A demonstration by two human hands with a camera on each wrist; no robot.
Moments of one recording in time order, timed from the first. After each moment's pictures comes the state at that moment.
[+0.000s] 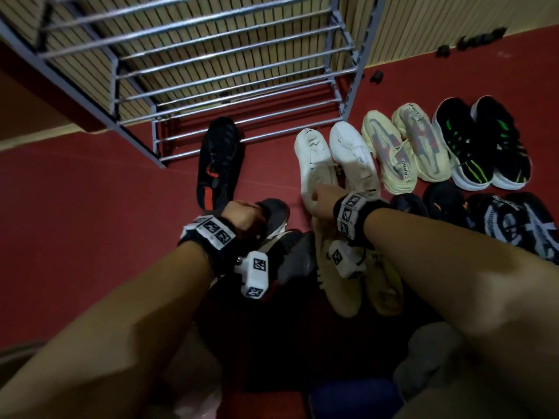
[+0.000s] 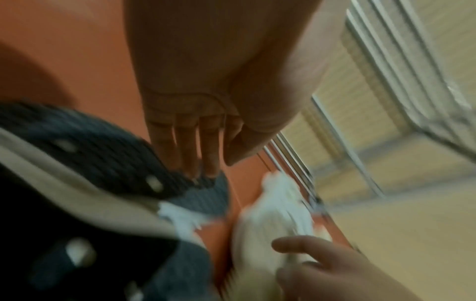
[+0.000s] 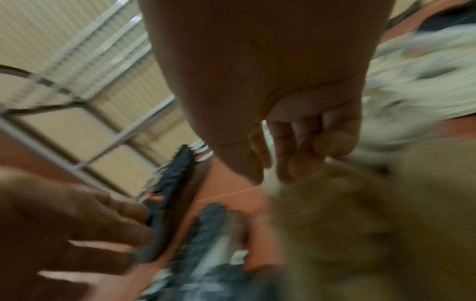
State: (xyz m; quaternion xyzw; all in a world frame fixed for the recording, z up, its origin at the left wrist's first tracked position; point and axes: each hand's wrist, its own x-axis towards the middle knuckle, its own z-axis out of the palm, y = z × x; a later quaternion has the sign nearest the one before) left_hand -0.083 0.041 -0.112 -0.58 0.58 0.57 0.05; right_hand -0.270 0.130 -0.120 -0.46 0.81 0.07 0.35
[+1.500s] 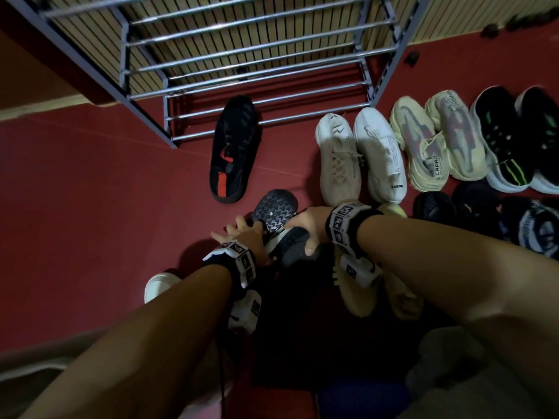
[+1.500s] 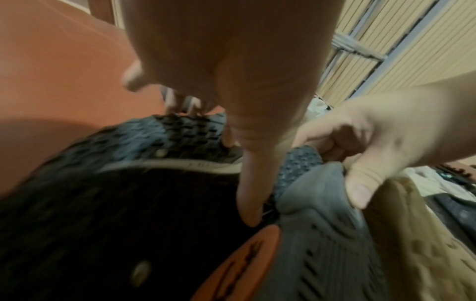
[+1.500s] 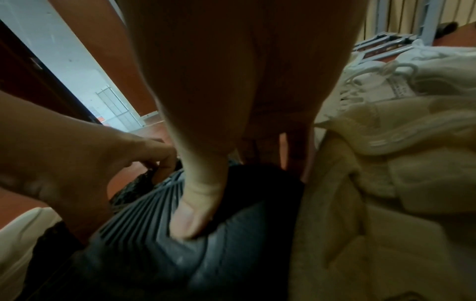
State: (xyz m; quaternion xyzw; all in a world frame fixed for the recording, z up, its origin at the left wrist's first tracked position) left_hand -0.044 0.067 -0.165 -0.51 0.76 0.17 0.38; right_hand -0.223 0.111 -0.152 -0.62 0.58 0.13 0.51
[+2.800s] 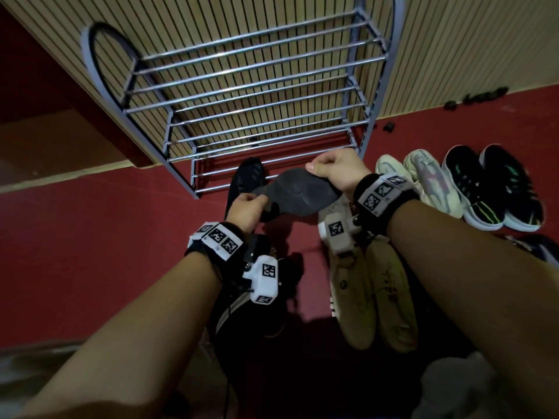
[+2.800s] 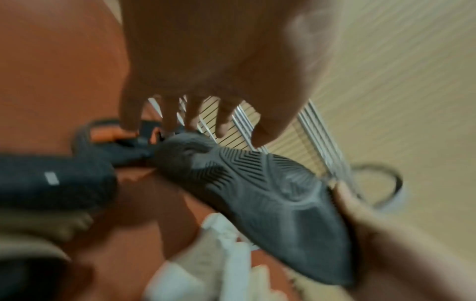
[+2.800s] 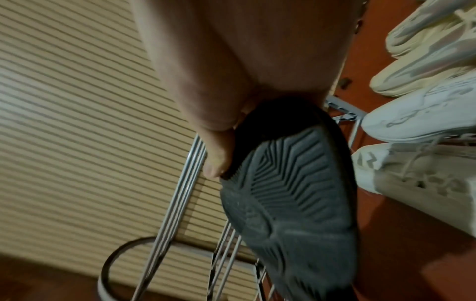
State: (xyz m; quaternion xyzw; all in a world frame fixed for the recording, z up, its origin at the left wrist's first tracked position) left_hand -0.084 0.023 -0.036 -0.60 0.57 0.55 -0.14; right_hand -0.294 0.093 -0.013 -0.36 0.73 -0.46 0.36
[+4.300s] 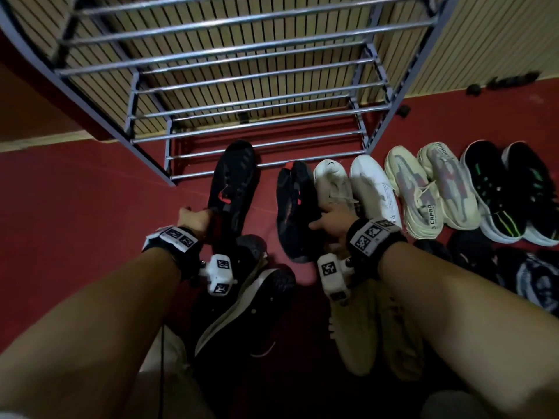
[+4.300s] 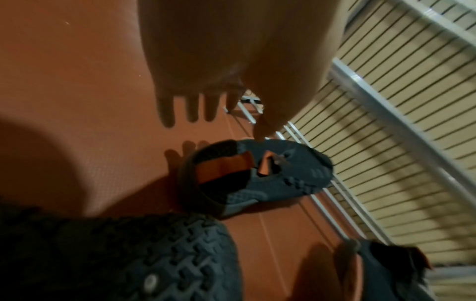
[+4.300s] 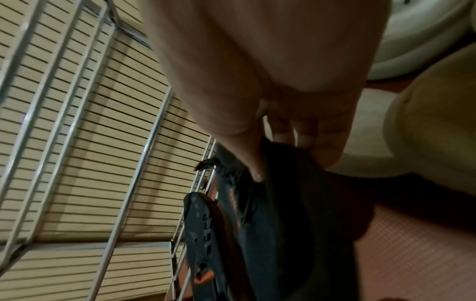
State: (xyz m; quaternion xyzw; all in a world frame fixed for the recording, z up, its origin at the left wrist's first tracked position) left_hand -0.026 -0.093 -0.175 -0.72 0.44 0.52 -0.11; right_hand -0.283 0.074 -0.152 -0.18 0.75 -0.30 0.56
